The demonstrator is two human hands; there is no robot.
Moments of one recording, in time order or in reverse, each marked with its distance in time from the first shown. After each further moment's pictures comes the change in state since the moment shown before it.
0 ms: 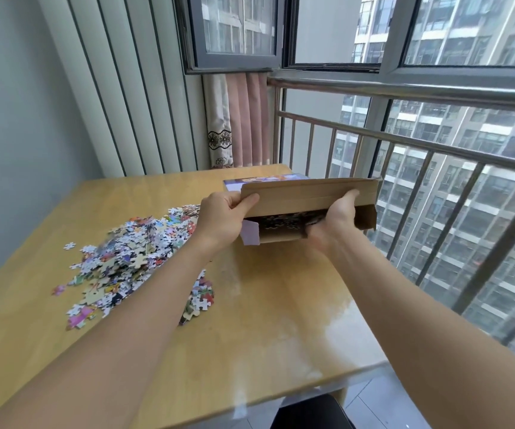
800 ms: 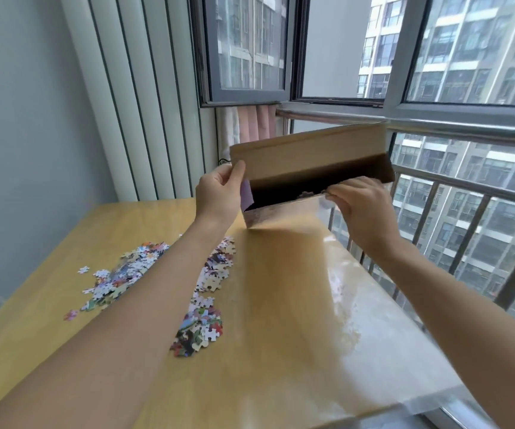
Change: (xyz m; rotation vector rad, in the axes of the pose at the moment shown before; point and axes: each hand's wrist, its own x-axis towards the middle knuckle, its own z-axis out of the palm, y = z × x) left_hand 0.043 0.048 -0.030 -0.281 0.211 0.008; right_hand -0.006 -0.075 0.001 -1.738 -0.332 -1.658
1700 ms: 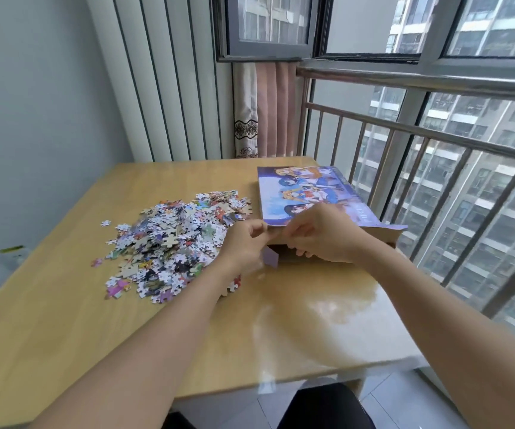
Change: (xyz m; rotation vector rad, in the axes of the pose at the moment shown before) left_hand -0.088 -0.108 -0.015 0.179 -0.370 -0.196; right_hand -0.049 -0.088 0.038 0.614 -0.733 0.292
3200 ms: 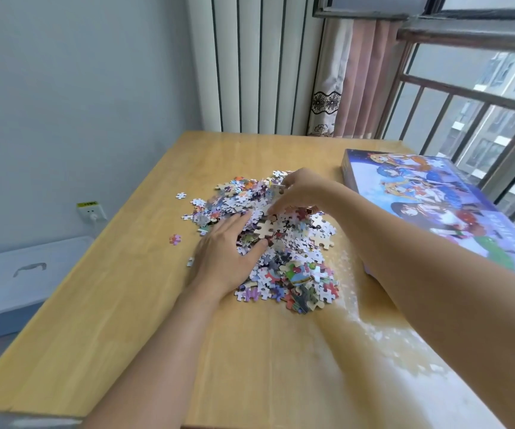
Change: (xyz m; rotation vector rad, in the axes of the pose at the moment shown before) left_hand -0.039 -0.112 -0.151 0.634 0.332 -0.069; right_hand 0.211 -0.075 0.130 -0.139 -0.241 0.250
